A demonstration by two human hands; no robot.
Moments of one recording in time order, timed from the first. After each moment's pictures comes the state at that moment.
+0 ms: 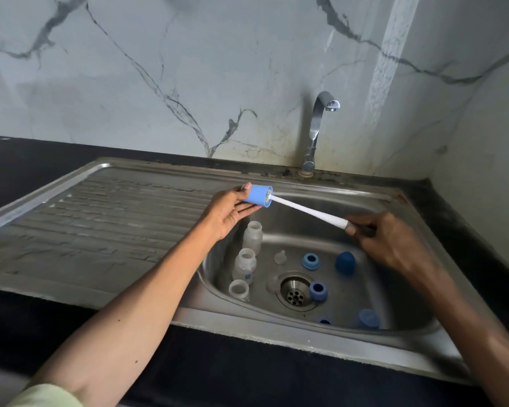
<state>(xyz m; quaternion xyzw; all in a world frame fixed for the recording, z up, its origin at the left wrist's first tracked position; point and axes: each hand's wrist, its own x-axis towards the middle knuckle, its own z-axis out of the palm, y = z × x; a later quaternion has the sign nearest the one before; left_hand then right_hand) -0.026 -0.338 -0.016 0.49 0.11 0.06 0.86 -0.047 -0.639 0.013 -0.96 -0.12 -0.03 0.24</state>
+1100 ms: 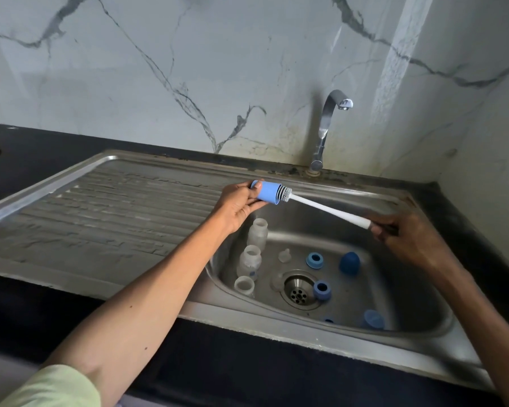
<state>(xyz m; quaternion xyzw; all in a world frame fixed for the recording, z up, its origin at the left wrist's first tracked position) -0.014 -0.342 -0.017 0.53 0.13 0.08 0.84 -0.041 -0.655 0.017 -0.97 -0.10 -0.04 0.21</state>
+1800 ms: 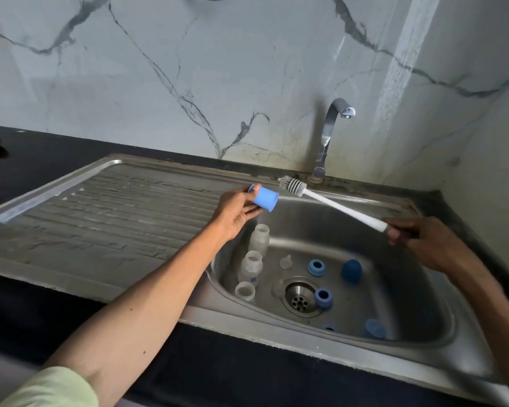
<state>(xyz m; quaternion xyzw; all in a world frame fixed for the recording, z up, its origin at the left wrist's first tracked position) -0.015 -0.334 -0.023 0.51 0.13 0.09 0.85 -0.035 -0.677 0.031 -0.96 -0.14 -0.04 0.26</state>
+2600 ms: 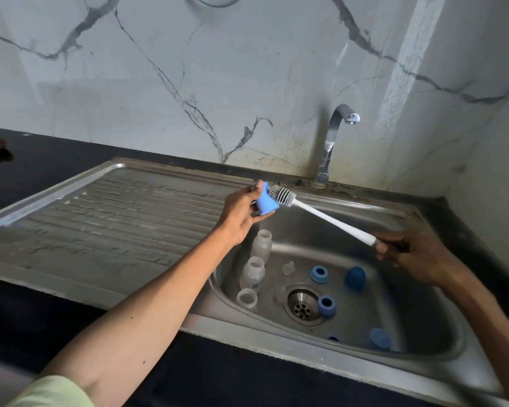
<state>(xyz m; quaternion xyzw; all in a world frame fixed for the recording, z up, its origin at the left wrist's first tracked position) -0.015 -0.340 -0.020 0.47 0.10 0.11 0.87 -0.039 -0.657 0.024 -0.95 -0.15 0.01 0.27</state>
